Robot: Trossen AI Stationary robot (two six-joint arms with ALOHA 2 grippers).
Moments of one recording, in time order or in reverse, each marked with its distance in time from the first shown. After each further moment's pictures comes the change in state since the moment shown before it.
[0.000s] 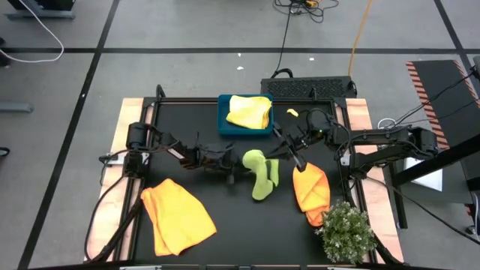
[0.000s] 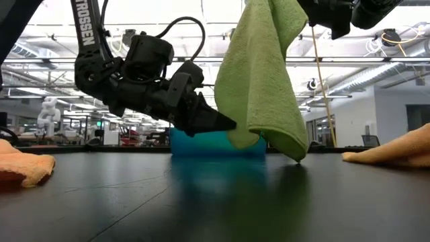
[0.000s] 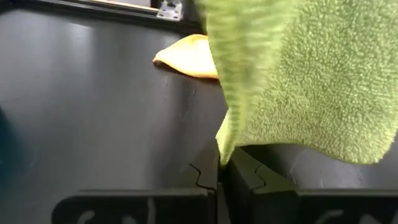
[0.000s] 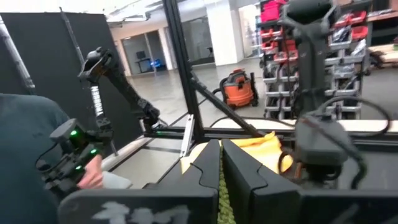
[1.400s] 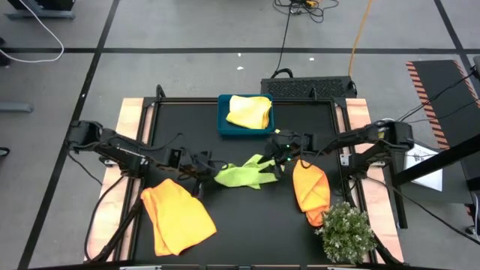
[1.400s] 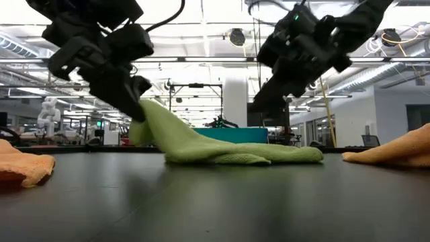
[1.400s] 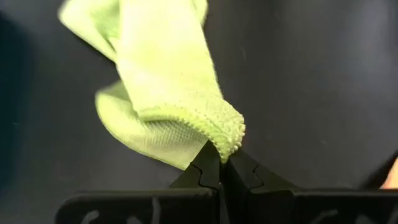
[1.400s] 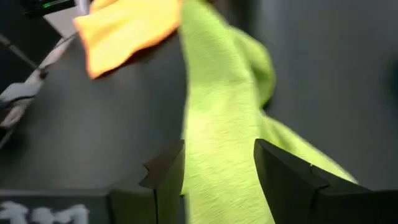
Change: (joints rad) left arm -0.192 -0.611 -0.040 -1.157 -0.162 0.152; right arm 0.054 0.319 -0.012 -0.331 0.320 -0.142
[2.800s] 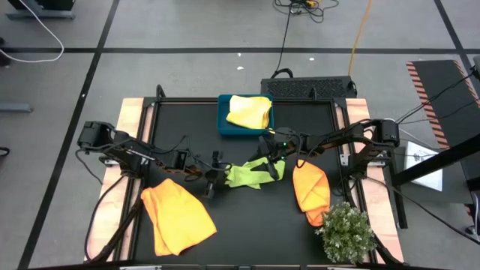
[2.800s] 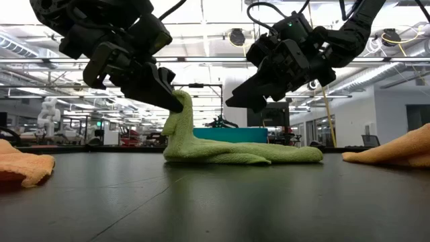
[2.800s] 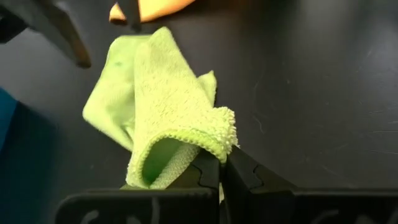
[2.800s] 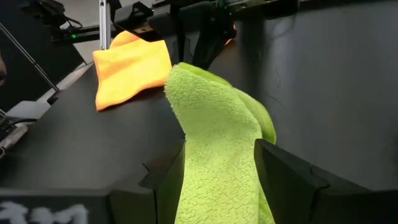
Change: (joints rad) left arm 0.004 0.130 0.002 0.369 -0.018 0.164; right arm -0.020 0.126 0.004 0.312 -0.085 -0.048
